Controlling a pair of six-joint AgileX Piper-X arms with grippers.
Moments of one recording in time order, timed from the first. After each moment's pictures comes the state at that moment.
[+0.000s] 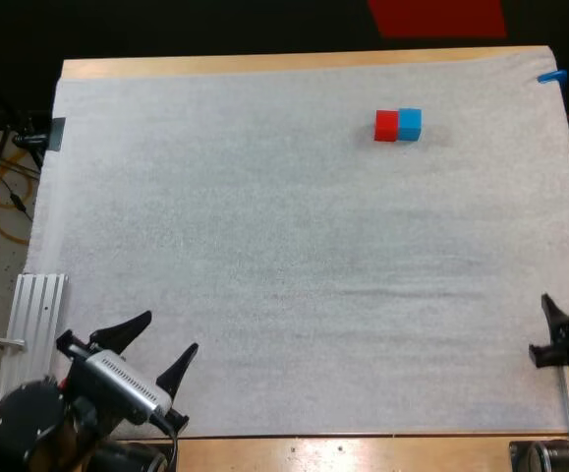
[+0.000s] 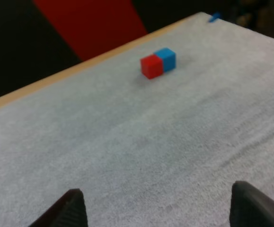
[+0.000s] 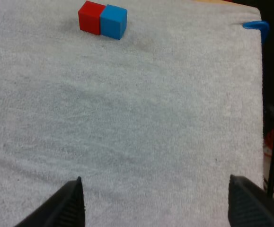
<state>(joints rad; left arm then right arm) -0.25 0.21 -0.75 1.04 0.31 -1.58 -0.01 0.41 -0.80 1.09 -0.11 -2.12</state>
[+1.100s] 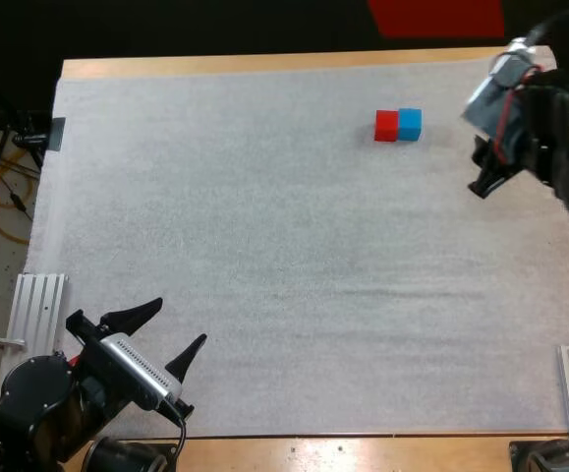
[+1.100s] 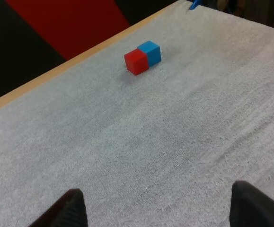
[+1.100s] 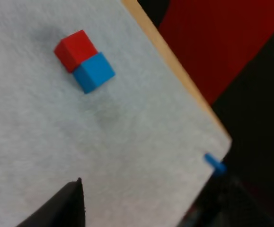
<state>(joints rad) -0.28 0.30 -0.78 1.02 0.31 -1.52 0.30 1.35 -1.45 0.93 0.19 -2.70</state>
